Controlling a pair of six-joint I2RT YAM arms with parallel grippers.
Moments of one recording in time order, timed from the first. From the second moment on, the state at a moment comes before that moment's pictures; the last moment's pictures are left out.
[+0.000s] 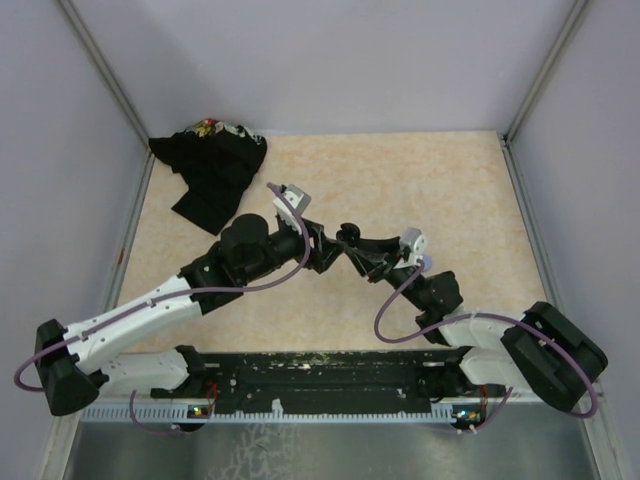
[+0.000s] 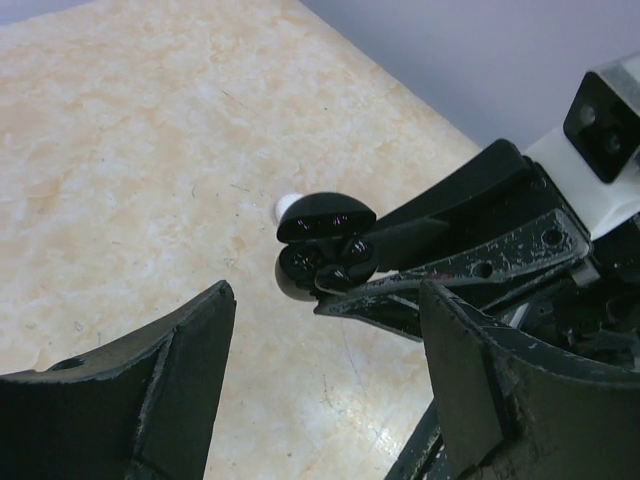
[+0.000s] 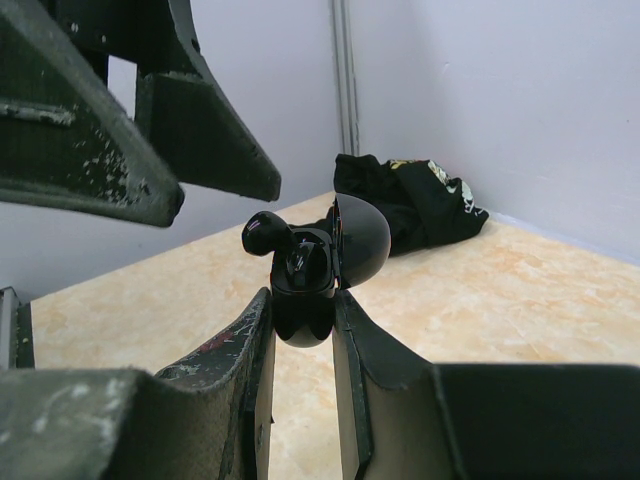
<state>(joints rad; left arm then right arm) -0.97 1.10 0.92 0.03 -0.05 -0.30 0.70 1.19 0.18 1.43 -0.21 0.18</state>
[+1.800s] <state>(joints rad) -0.68 1.13 0.97 0.05 0.49 -0.40 0.70 1.19 0.20 1.38 -0.30 0.18</state>
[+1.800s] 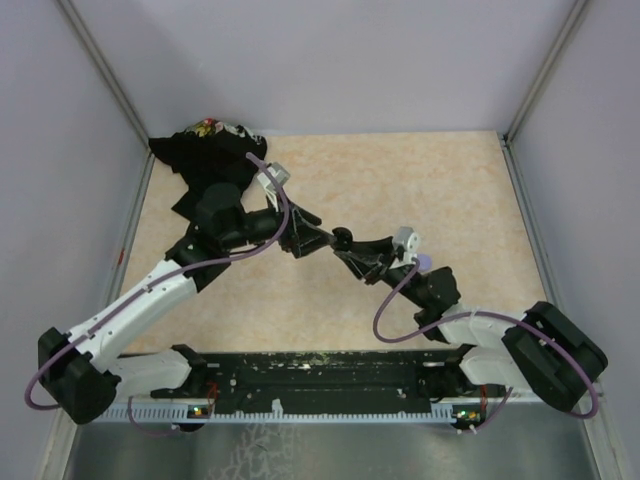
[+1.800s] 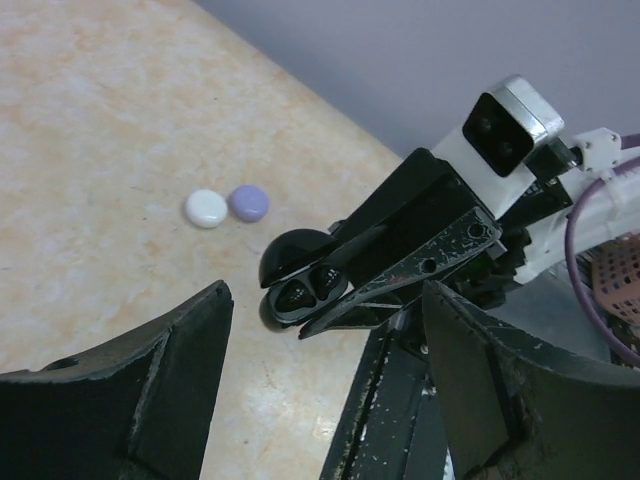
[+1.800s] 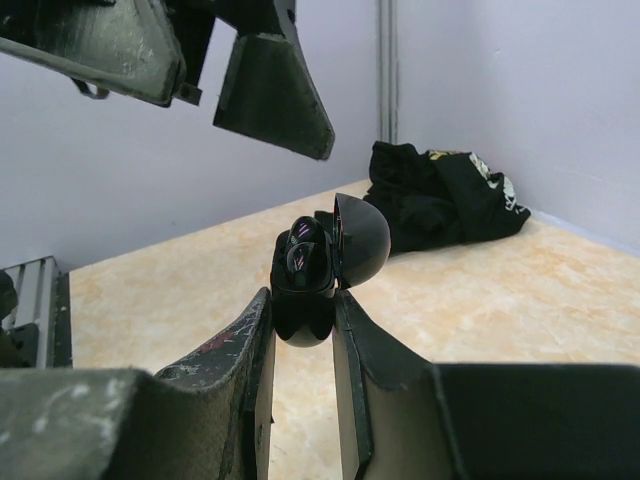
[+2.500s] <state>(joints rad) -0.65 1.22 0.94 0.23 0.76 -0.53 0.70 1.17 0.27 1.34 -0.41 0.25</state>
